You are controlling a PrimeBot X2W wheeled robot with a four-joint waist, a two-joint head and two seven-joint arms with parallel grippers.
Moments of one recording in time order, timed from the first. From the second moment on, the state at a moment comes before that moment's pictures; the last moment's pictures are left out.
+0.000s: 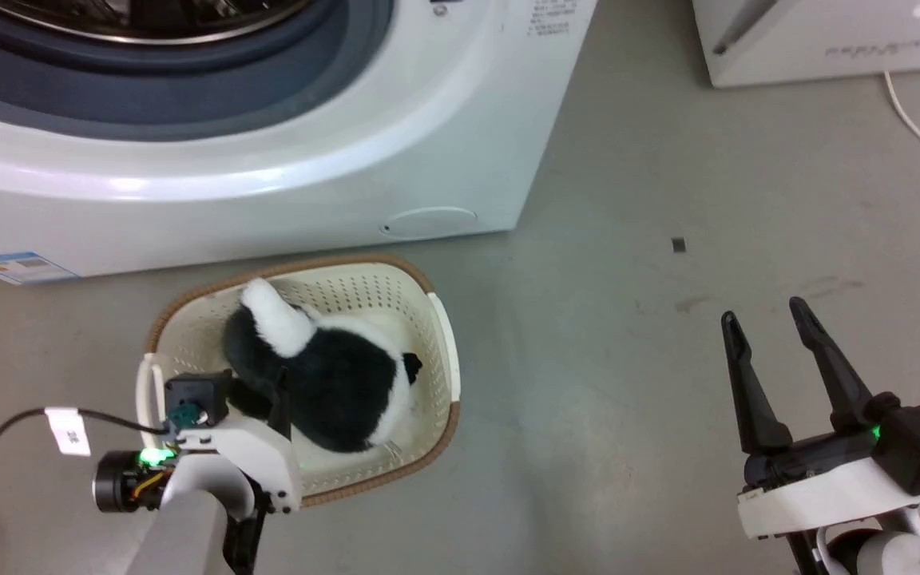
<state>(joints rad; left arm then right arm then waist) -0.38 0.14 -0.07 0.71 -0.18 0.00 -0.14 -0.07 -0.05 0.01 -0.08 0.12 0.13 -0.16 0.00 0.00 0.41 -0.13</state>
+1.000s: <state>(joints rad) -0.78 0.32 -0.12 1.08 -0.26 0.01 -0.07 -0.16 -0.05 0.06 -0.11 0.25 0.13 -0.22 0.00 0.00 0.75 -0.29</state>
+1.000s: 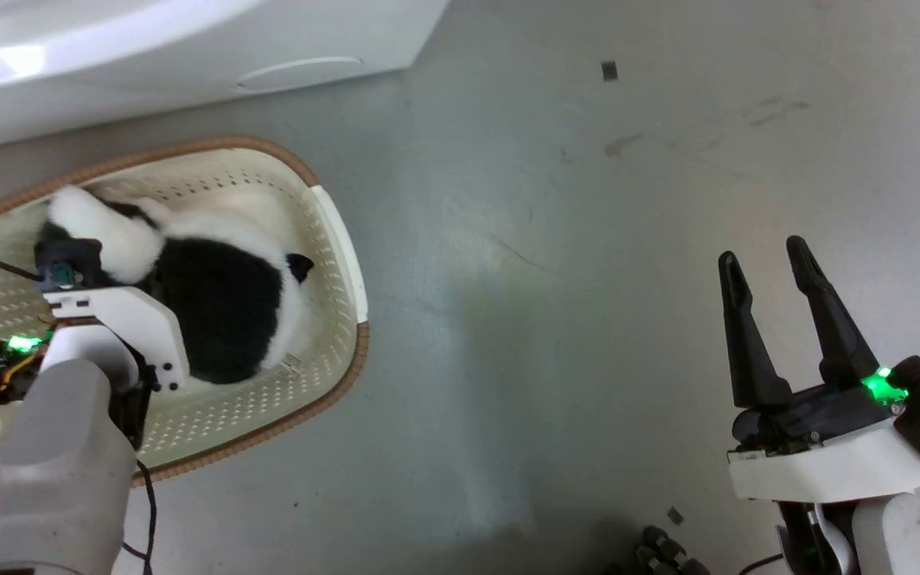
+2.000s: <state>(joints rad) -0.97 0.34 -0.22 1.27 -0.29 -0.04 -0.21 -0.21 -0.05 0.07 -0.11 0.28 0.13 -0.26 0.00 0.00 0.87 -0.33</state>
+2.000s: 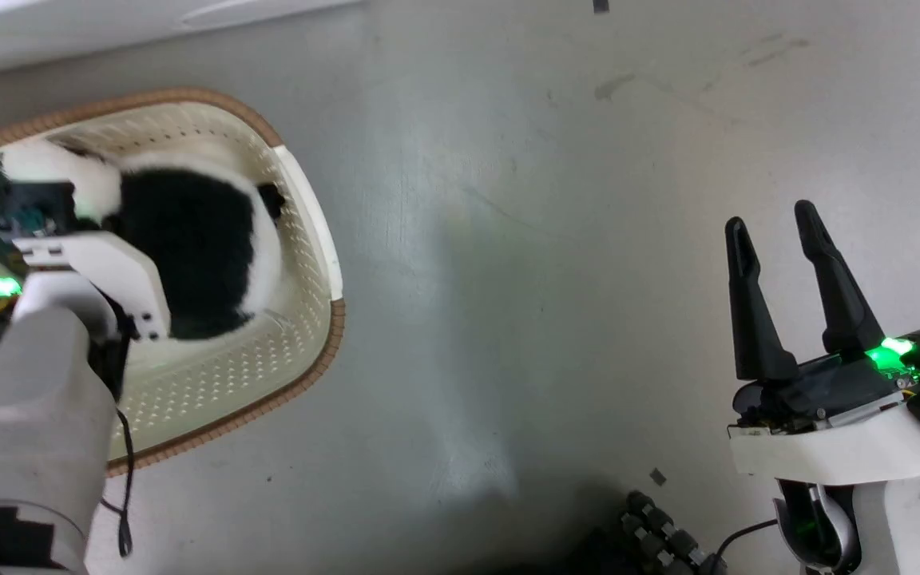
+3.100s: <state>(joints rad) -0.33 0.18 -0.11 0.60 -0.23 -0.05 -0.26 -0.08 -0.05 0.02 -0.06 0.16 0.13 -0.26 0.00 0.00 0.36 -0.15</state>
